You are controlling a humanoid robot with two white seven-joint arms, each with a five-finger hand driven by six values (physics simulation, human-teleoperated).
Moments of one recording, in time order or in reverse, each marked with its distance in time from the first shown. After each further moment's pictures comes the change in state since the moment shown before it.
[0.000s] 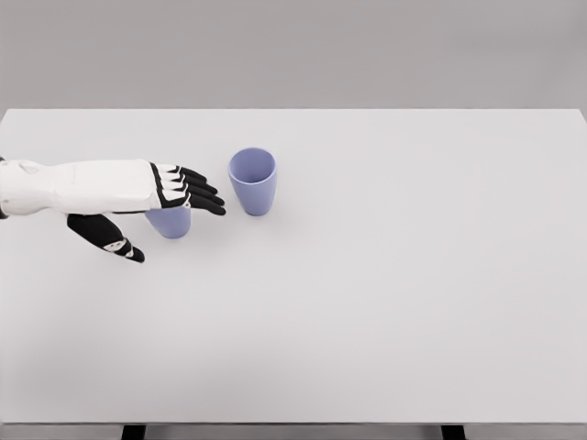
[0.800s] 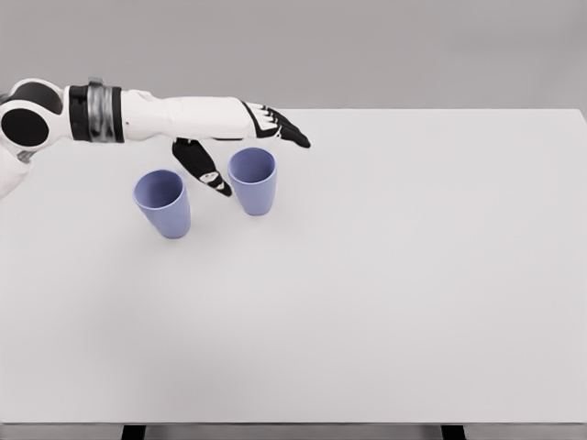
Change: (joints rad) left arm -0.328 -0.403 -0.244 0.411 -0.031 0.000 0.000; right arm 0.003 0.000 -0.001 0.009 -0.004 0.003 0.002
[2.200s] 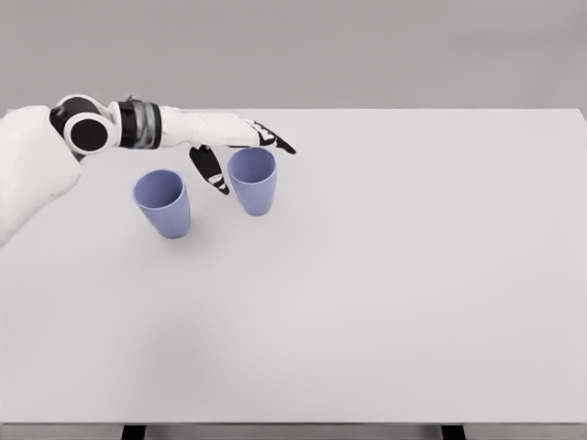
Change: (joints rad) left arm 0.014 -0.221 0.011 0.401 -0.260 0.000 0.000; right arm 0.000 0.000 0.000 0.000 0.000 0.000 0.000
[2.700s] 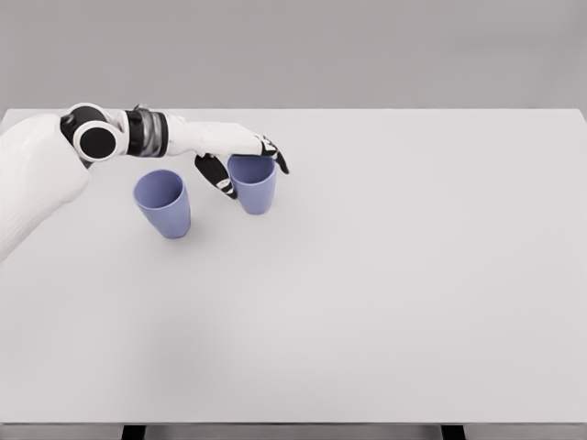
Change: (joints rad) left arm 0.020 -0.020 0.005 0.022 -0.020 0.002 -0.001; right arm 0.000 0.000 0.000 0.000 0.000 0.000 0.000
